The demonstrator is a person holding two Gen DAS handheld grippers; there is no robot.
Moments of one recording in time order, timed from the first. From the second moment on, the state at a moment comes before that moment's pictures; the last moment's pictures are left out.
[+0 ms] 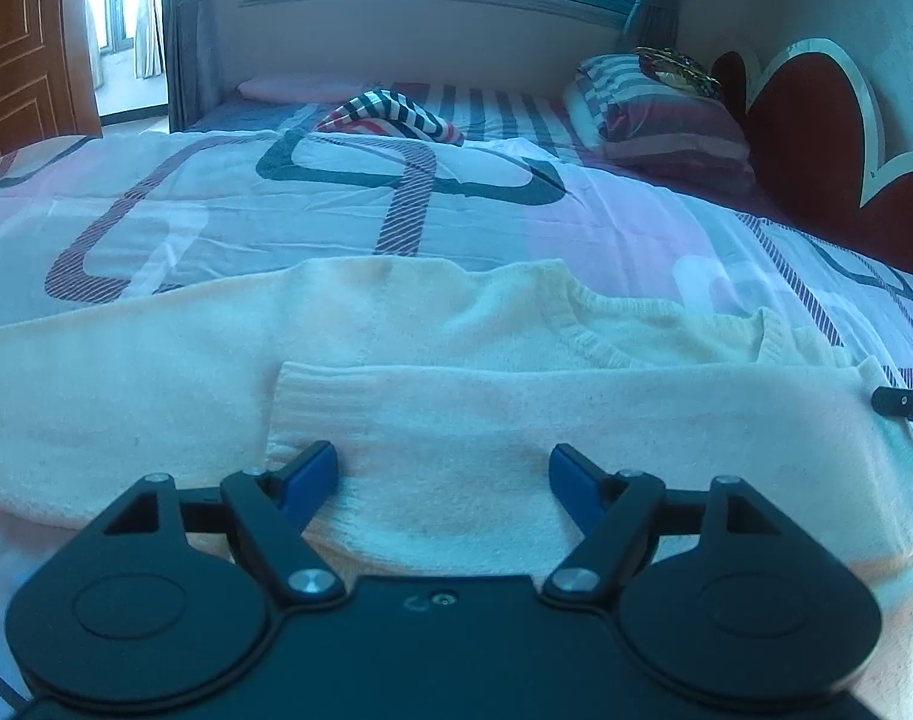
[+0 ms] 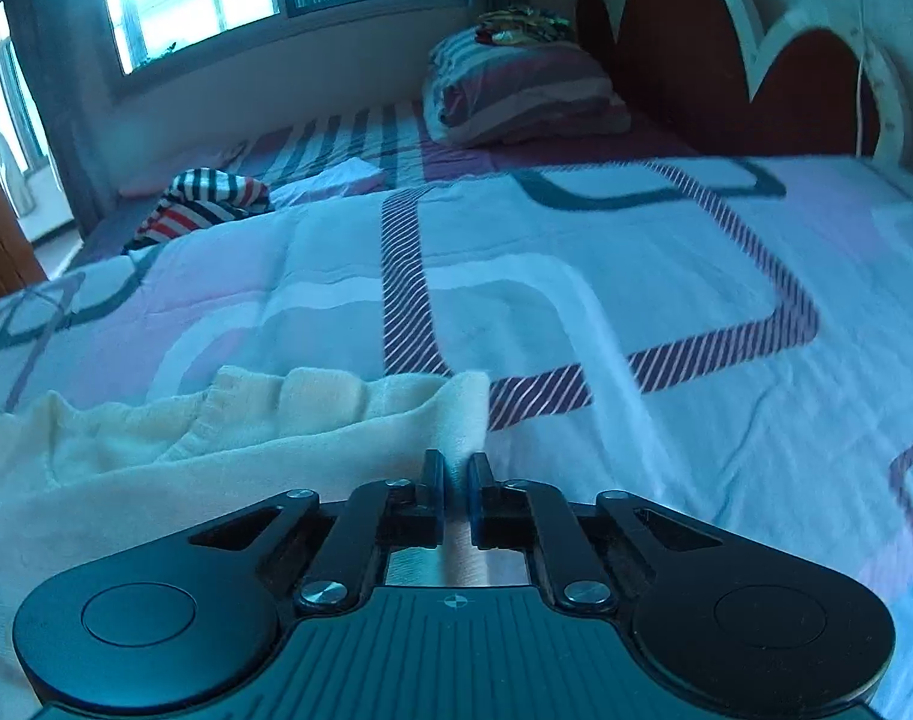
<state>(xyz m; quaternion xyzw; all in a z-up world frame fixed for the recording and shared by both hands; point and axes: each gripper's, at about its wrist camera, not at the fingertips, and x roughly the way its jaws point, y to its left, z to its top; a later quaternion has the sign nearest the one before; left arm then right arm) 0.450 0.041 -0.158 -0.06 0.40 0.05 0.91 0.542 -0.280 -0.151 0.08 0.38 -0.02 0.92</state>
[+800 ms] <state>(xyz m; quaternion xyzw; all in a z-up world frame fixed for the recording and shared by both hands) 0.432 0.032 -0.157 -0.03 0.41 0.04 0.91 0.462 -0.213 -0.147 0.02 0.39 0.09 0.92</state>
